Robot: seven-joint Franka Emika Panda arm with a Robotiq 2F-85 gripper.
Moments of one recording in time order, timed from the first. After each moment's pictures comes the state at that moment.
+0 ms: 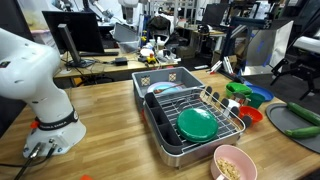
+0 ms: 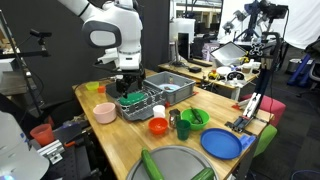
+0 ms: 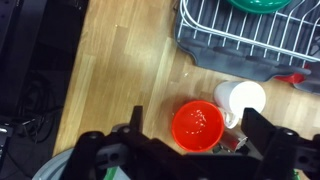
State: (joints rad) arm -0.09 -0.17 0.03 -2.58 0.39 2.40 0.87
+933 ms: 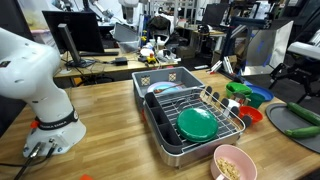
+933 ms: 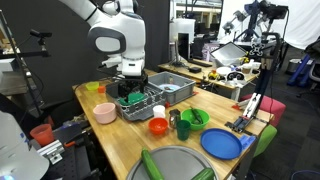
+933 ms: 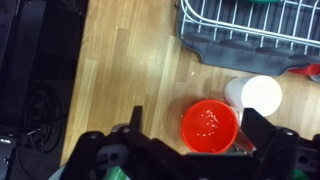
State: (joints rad) arm -0.08 -0.10 0.00 -2.56 0.41 2.41 0.89
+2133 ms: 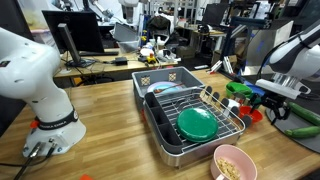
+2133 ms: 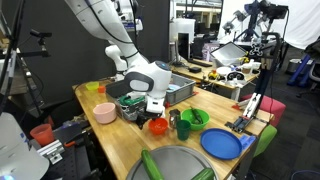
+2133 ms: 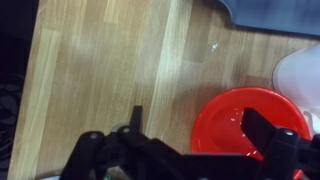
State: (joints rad) arm -0.08 0.46 -0.03 -2.28 0.50 2.50 0.77
